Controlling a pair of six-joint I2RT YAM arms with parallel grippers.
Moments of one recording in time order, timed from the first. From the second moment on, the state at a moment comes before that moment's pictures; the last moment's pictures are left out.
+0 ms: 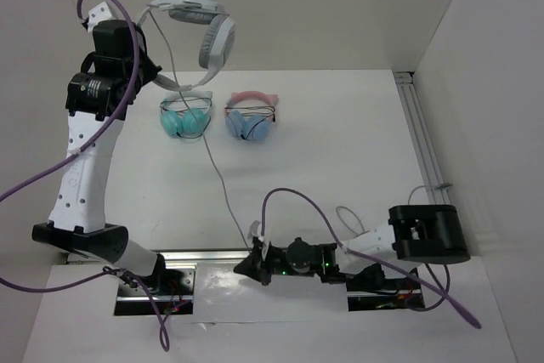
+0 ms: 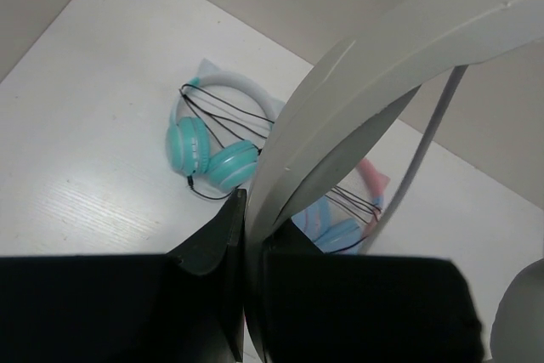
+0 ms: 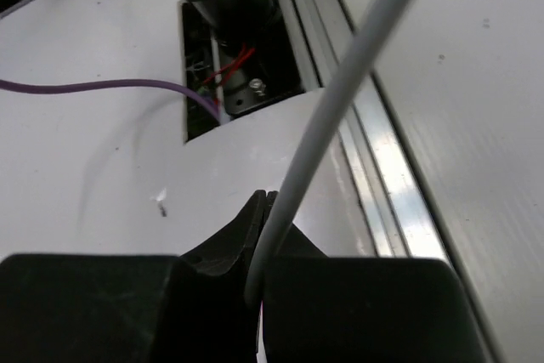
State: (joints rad) left arm -0.17 1.49 2.04 -0.97 -0.41 -0.59; right arm 1.50 1.53 0.34 1.02 0.04 0.38
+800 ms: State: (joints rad) left arm 0.07 1.56 1.97 -1.00 -0.05 -0.59; right arm 1.89 1.14 0.52 0.17 0.90 0.37
